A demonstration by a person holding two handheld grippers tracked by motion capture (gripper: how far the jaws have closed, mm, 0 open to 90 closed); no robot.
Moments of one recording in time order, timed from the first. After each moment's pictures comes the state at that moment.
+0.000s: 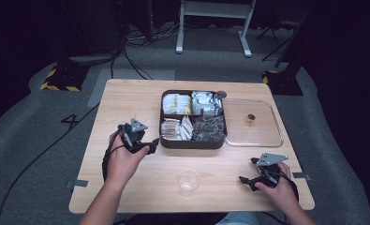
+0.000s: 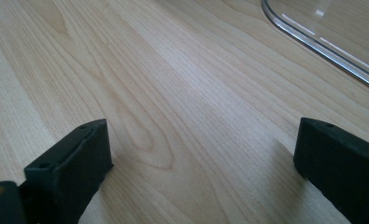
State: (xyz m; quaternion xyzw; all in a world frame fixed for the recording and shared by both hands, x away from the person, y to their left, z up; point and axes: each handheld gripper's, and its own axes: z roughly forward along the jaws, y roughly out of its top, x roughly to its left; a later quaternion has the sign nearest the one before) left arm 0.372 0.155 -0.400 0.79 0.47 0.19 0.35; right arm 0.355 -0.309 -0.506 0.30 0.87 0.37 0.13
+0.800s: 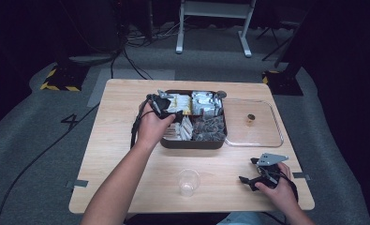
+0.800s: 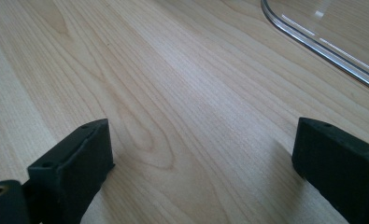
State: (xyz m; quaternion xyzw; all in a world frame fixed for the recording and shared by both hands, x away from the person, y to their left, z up) left arm 0.473 0.091 -0.384 0.78 0.46 0.18 0.39; right arm 0.354 -0.309 -0.505 0.30 0.87 0.37 0.13
